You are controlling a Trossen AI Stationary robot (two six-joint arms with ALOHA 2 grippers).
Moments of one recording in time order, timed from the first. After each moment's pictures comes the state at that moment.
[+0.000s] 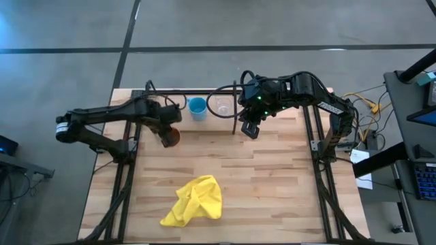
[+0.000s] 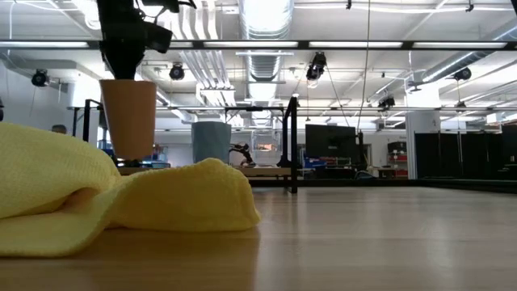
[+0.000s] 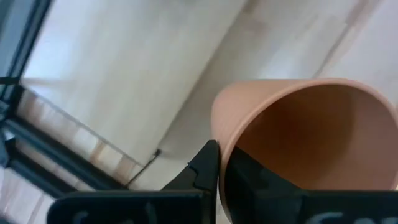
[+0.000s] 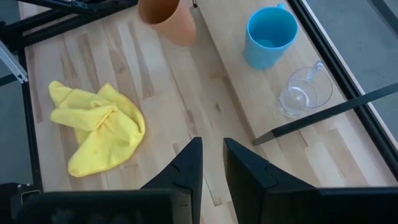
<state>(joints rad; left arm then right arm) 0.22 1.24 1.19 -1.30 -0.20 -0.31 -0.05 1.80 2.35 -1.48 0.06 0.28</state>
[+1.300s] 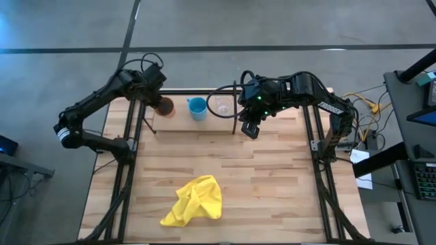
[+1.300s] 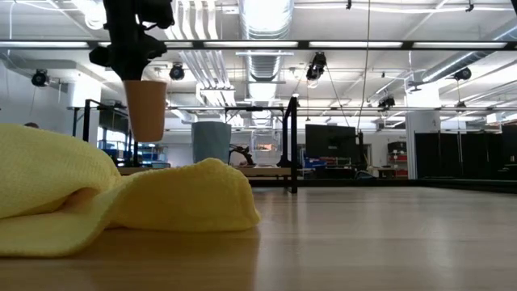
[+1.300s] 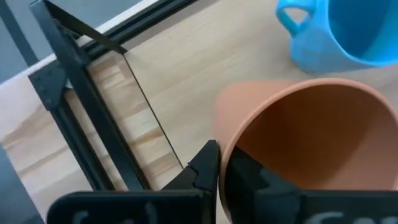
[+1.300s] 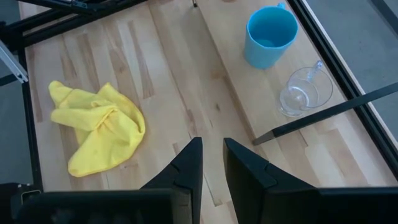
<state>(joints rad) 0.71 1.24 1.33 -1.31 -0.17 -0.34 -0.05 1.80 2.35 -1.49 0.05 0.28</state>
